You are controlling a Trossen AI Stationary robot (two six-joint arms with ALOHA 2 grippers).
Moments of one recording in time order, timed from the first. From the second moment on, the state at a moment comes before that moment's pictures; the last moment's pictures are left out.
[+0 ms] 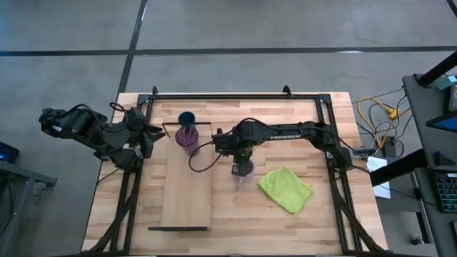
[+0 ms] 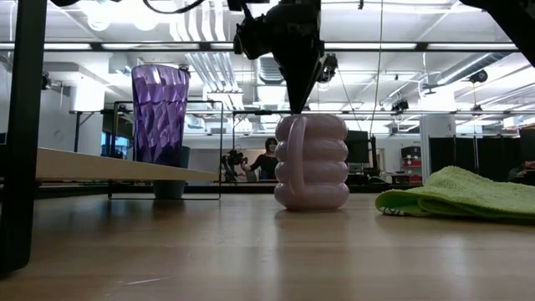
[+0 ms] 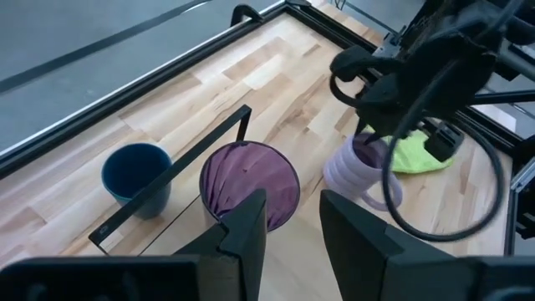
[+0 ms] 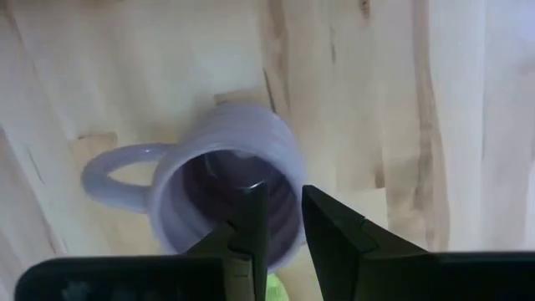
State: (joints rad) left arm -0.35 0.80 1.28 -1.20 -0.62 -0.85; right arm 0.03 2.16 2.09 -1.41 0.00 0.21
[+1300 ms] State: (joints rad) left arm -0.35 0.67 1.27 -1.20 -0.65 -0.85; right arm 0.00 2.16 1.94 -1.32 0.00 0.20
